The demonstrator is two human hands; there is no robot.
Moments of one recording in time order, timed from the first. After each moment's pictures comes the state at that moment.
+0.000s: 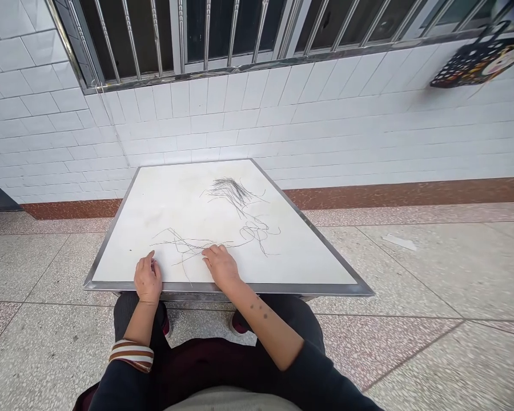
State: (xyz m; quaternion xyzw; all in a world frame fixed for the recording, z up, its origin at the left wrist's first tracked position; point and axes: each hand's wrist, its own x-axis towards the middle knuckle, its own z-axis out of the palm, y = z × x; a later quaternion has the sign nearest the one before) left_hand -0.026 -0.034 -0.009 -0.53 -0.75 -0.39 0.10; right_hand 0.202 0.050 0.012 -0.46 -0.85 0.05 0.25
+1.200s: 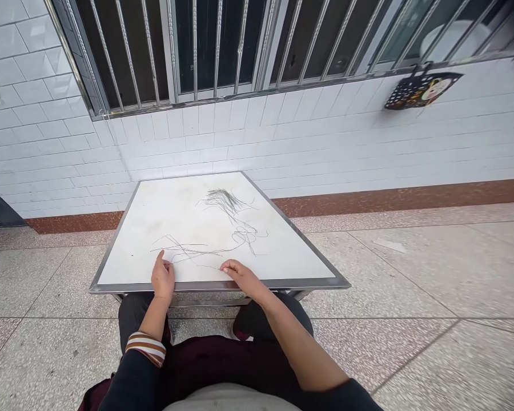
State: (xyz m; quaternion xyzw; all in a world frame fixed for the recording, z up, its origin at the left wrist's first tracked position) left_hand 0.012 -0.022 -0.004 -0.51 -0.72 -0.47 -0.05; right_hand 0.280 0.020 0.032 -0.45 -0.73 0.41 0.31
